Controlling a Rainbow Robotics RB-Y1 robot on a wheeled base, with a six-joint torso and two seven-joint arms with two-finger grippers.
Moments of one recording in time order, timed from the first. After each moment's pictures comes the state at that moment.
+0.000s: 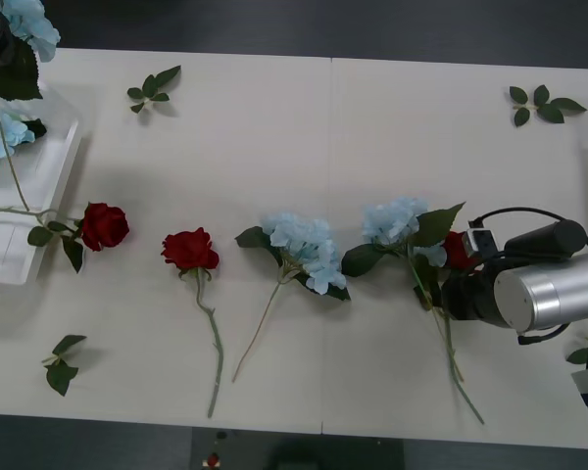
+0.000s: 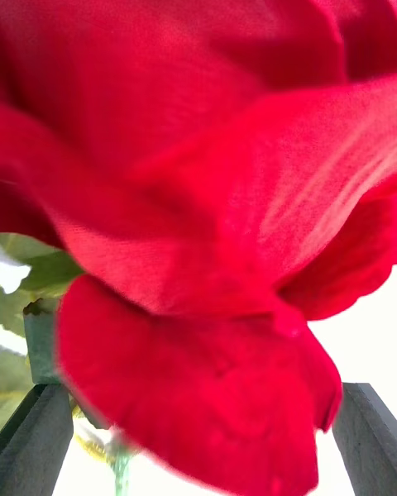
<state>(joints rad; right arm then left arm) -0.09 -0.38 0.10 -1.77 -0.32 1.32 1.41 -1.03 1.16 -0.57 -1.43 0.86 1.36 -0.80</state>
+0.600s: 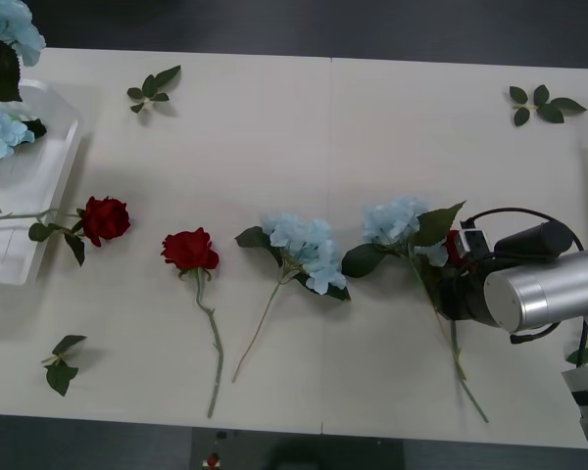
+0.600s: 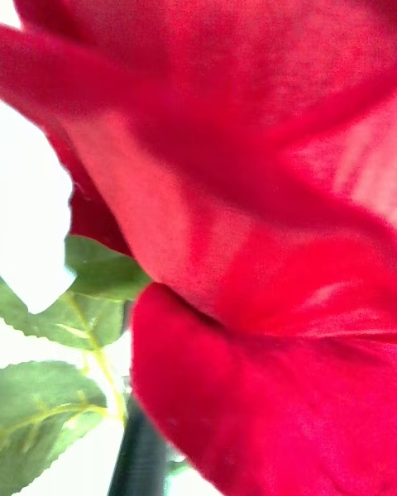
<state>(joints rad) -0.10 -0.38 0.12 -1.75 -0.30 1.30 1.40 -1.03 1.17 -0.57 -1.38 0.83 1.36 -0.93</state>
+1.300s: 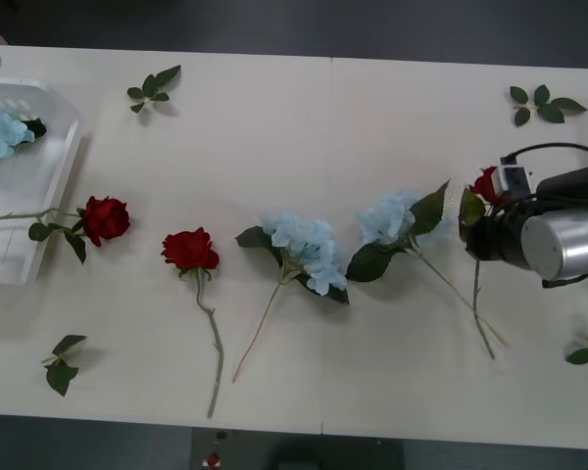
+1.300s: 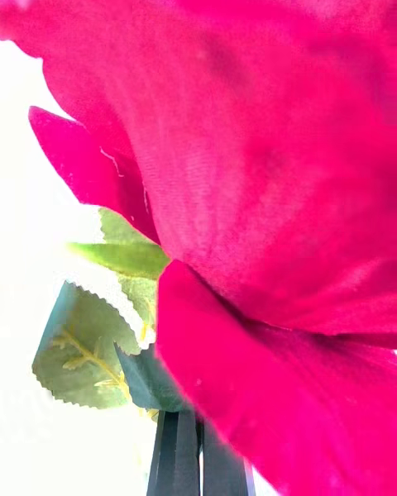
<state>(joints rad) -0.22 -0.45 0.02 -1.79 -0.30 1.30 1.40 -1.03 1.17 -0.57 -1.17 0.80 1.28 -1.18</state>
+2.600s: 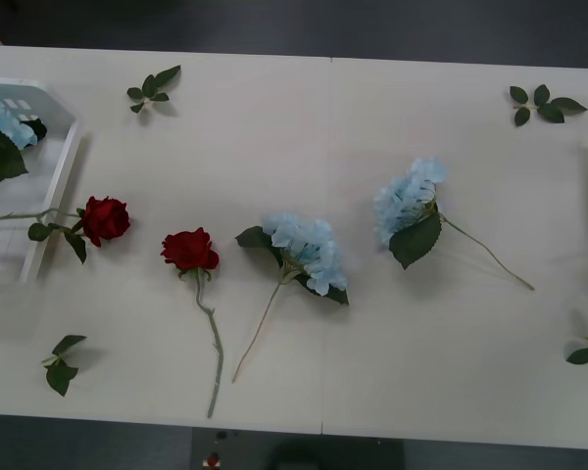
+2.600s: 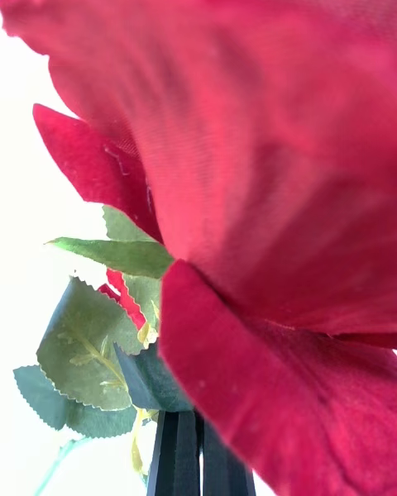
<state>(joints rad) -0.43 -0.86 -0.48 -1.08 -0.41 0.99 1.60 -0.78 1.19 -0.57 -1.13 0.88 0.87 -1.20</state>
